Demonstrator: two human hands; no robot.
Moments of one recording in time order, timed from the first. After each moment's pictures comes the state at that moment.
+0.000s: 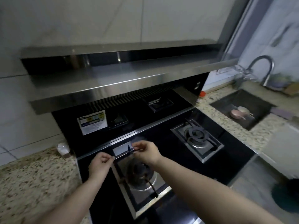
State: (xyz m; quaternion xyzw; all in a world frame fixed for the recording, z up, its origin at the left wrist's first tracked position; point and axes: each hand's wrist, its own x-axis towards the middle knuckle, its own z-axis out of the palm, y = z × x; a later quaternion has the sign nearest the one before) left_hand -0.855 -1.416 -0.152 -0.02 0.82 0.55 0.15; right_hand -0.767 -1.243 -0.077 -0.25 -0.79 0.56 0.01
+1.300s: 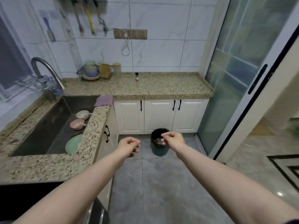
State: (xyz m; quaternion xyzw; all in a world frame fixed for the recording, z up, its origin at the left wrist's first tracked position) left_hand -0.331 -0.654 -0.057 0.46 0.60 0.35 0.55; right_hand -0.124 -0.644 -0.063 -0.67 -0.39 0.46 0.43
